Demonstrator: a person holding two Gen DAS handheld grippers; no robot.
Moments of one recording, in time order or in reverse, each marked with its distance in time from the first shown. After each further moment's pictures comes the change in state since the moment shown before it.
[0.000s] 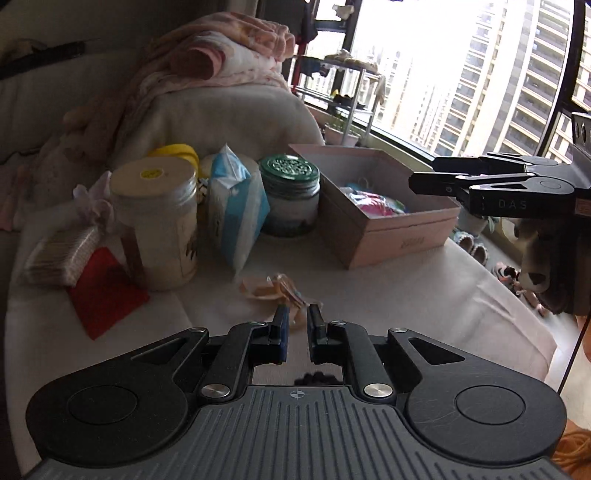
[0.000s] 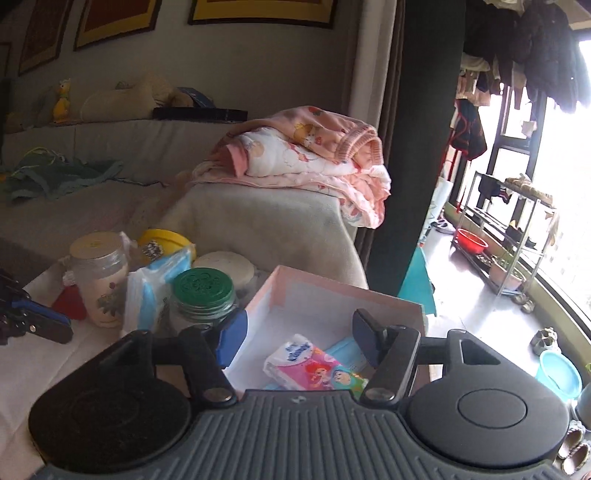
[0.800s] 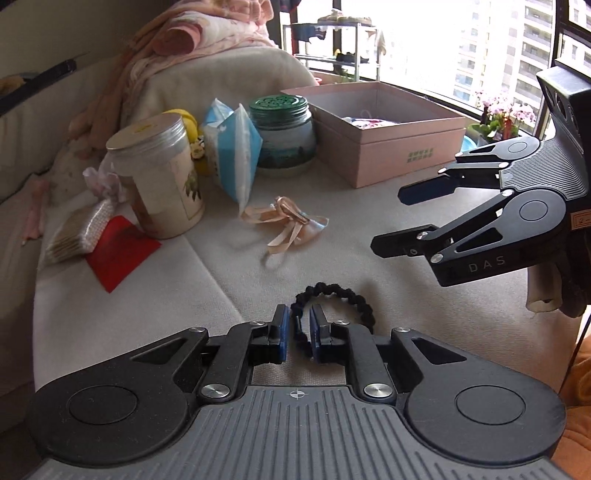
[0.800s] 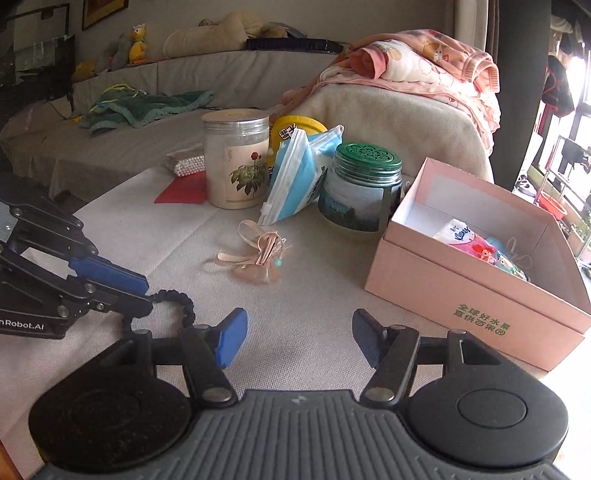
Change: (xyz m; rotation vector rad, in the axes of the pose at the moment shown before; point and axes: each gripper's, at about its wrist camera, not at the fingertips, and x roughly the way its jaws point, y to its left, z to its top) left arm 0.007 -0.026 -0.041 0.161 0.098 0.160; right arm 0.022 0.075 -0.076 -0.054 0.198 0.195
